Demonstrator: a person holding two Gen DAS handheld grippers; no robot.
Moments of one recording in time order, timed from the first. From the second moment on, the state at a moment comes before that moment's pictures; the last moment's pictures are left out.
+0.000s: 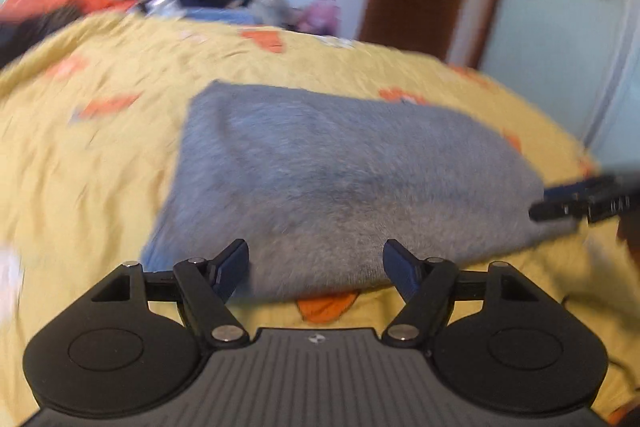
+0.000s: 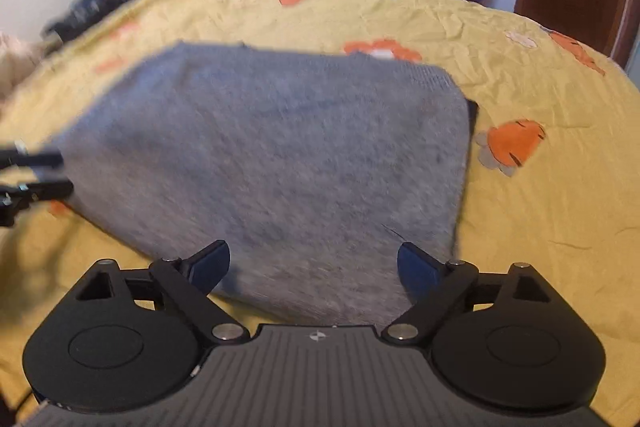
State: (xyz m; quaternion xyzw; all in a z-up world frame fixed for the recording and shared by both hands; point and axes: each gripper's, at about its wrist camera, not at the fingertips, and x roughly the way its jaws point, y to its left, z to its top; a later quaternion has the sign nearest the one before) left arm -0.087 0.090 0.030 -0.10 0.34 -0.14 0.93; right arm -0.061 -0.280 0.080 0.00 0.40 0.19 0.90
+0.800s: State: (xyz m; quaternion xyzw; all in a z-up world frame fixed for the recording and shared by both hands) left arm -0.061 0.141 0.006 -0.33 0.34 0.03 0.88; right arm 0.001 -0.193 0.128 0.08 0.39 0.30 0.86
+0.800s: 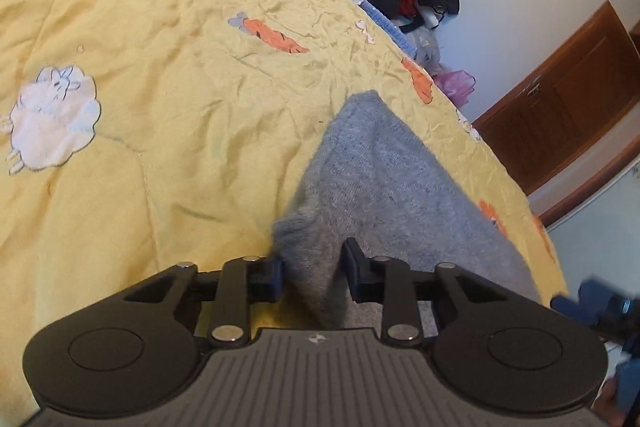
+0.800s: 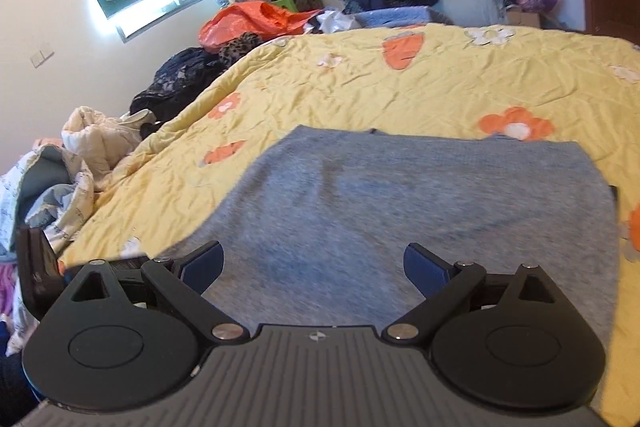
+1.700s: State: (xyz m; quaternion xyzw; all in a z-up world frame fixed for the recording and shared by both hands) left arm -0.072 0.021 0.033 0.06 0.26 -0.05 0.96; right arm 0.141 0.042 0.072 -0.20 0.59 0.34 0.71
